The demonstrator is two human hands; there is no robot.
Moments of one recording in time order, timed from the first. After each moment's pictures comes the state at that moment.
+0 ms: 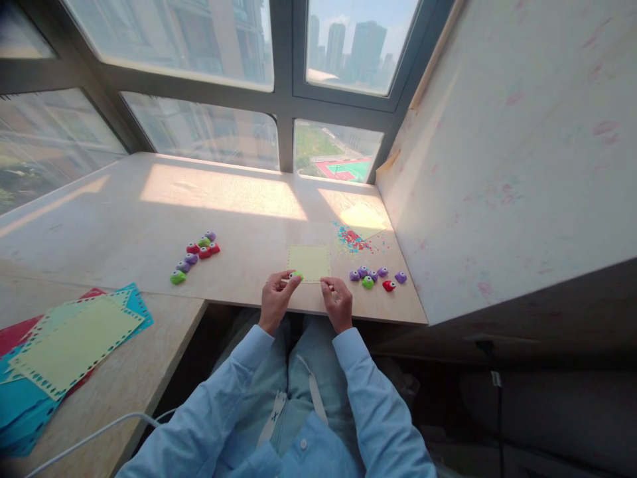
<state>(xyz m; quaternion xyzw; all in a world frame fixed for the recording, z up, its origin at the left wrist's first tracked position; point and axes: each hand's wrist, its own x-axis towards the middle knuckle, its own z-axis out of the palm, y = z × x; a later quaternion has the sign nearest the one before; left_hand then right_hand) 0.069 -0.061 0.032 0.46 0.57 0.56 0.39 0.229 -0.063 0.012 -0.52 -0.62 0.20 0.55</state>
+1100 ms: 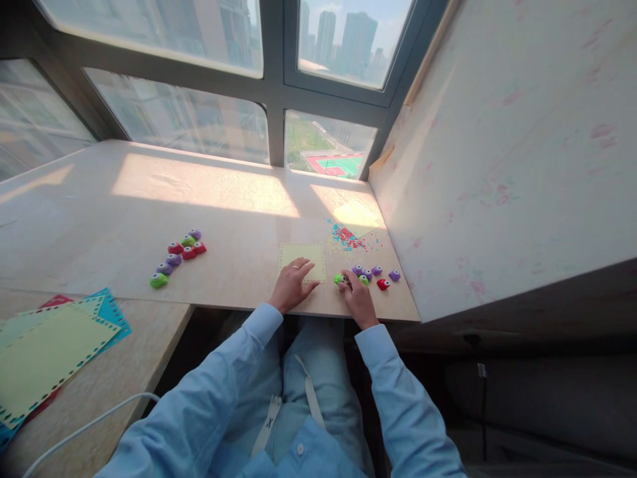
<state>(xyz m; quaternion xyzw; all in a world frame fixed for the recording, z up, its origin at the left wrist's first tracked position) 0.089 -0.015 0.023 0.80 0.49 0.32 0.14 0.304 -0.045 0.017 -0.62 -0.66 0.21 0.39</state>
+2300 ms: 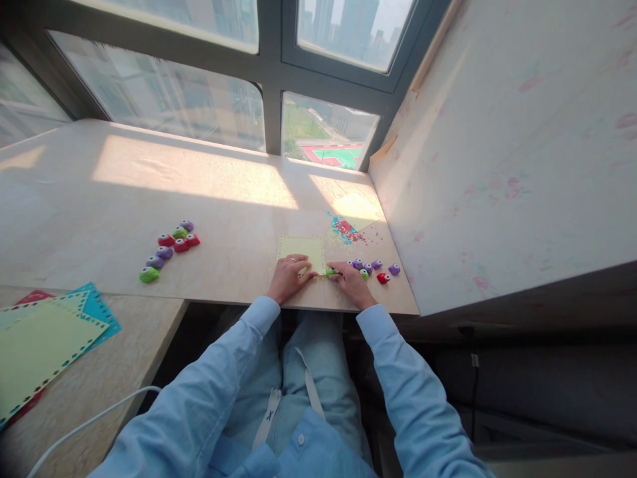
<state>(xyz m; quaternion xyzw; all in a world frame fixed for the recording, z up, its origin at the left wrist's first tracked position) 0.084 -0.001 0.009 0.79 0.50 0.32 0.16 0.303 -0.015 0.021 -0.55 -0.75 0.23 0.29</state>
